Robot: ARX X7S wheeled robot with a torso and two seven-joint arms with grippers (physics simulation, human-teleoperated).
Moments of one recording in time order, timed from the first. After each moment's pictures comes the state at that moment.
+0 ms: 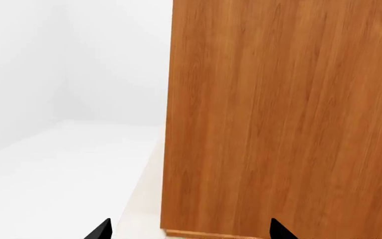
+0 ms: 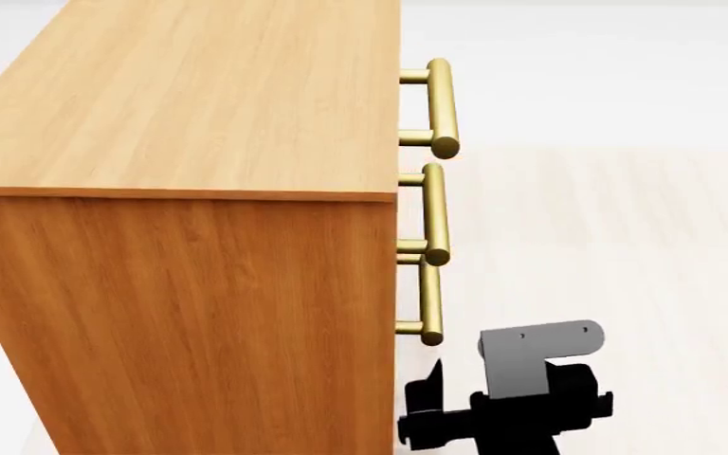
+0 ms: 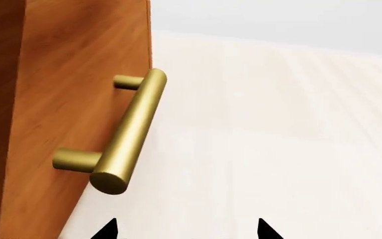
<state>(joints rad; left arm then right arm) 0.37 -0.50 0.41 0.27 -0.31 0.40 -0.53 0.60 0.11 -0.11 0.57 0.06 0.34 -0.08</state>
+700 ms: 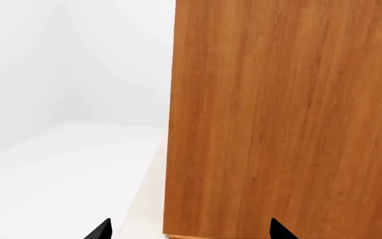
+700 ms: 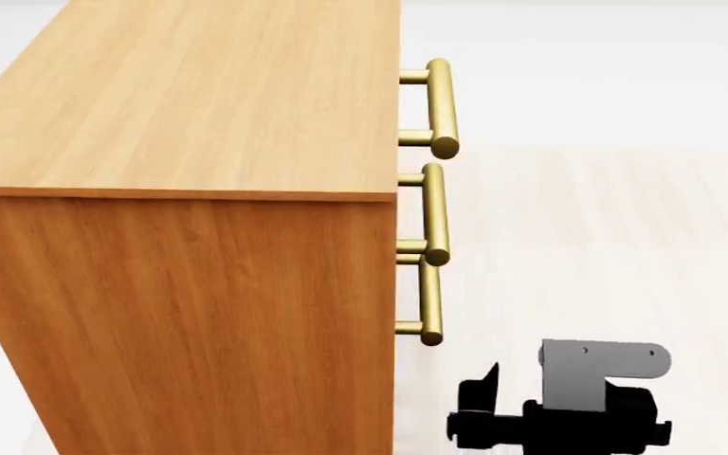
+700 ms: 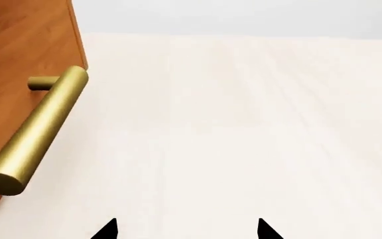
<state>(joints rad) 0.37 -0.51 0.41 0.31 -0.31 0.37 -0.55 0.56 0.17 -0.07 0.54 0.16 0.34 0.03</state>
